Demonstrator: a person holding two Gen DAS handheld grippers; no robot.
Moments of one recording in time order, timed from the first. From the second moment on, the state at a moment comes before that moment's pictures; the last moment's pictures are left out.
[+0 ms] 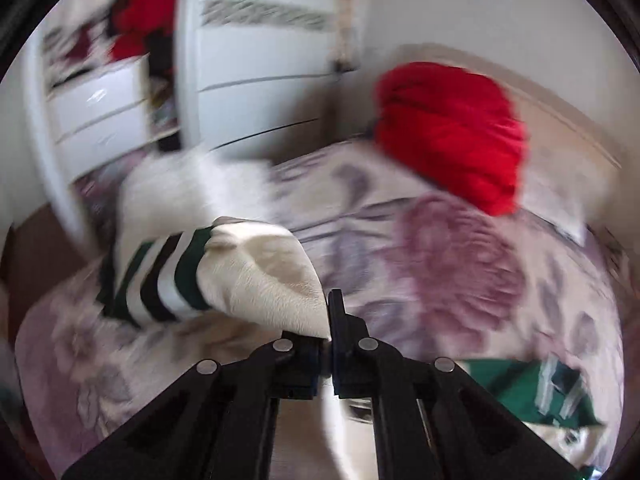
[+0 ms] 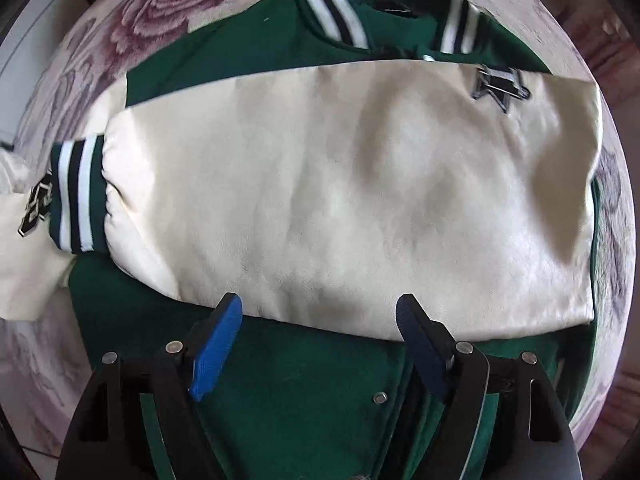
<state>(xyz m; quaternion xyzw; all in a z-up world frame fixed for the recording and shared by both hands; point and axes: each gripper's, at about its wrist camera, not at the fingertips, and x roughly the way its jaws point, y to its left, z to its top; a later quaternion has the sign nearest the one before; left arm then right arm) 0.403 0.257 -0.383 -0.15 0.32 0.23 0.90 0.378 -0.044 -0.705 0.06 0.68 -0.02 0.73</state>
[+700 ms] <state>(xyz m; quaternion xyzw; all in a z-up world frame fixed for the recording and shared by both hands) 0.457 -0.191 -0.538 0.01 0.60 -0.16 0.78 0.223 -0.344 -0.713 0.28 0.67 -0.14 0.67</state>
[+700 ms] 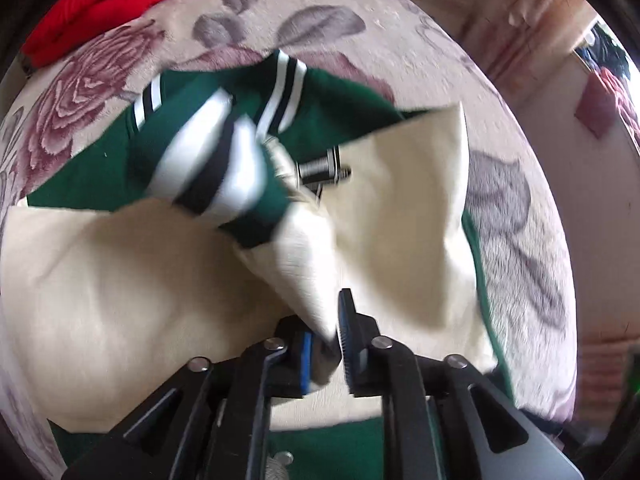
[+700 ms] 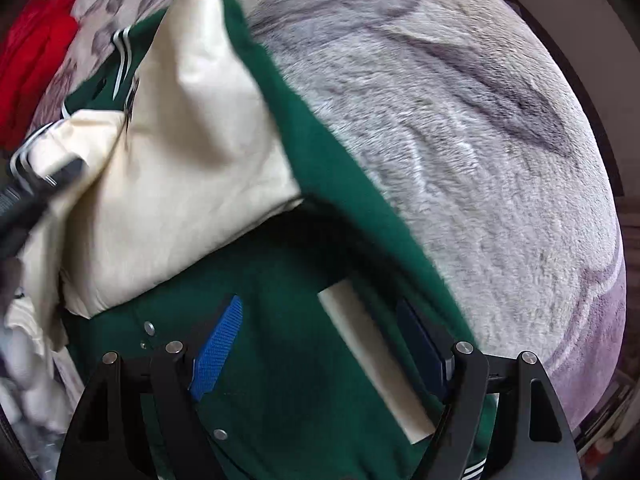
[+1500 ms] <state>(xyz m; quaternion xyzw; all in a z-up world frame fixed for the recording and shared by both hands) 0.456 0.068 -0.512 0.02 0.58 0.11 0.81 0.365 -0.331 -0.729 0.21 0.65 -0.08 0.73</state>
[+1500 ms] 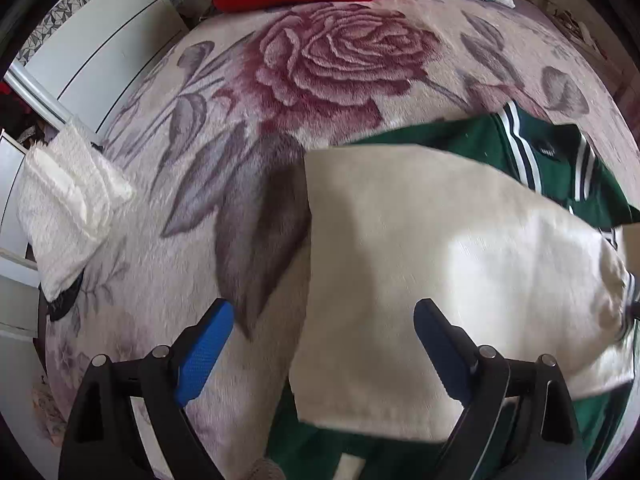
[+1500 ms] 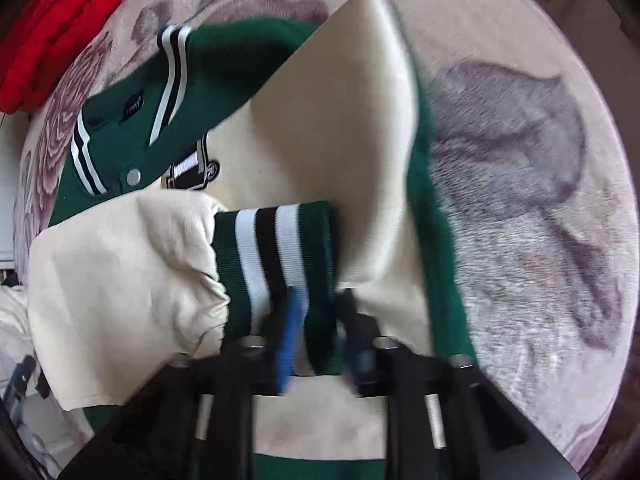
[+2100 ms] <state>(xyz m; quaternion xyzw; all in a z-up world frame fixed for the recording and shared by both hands) 0.496 0.081 -0.572 0.05 0.62 0.11 0.77 0.367 -0.417 -0.747 0.26 0.68 -0.12 0.67</state>
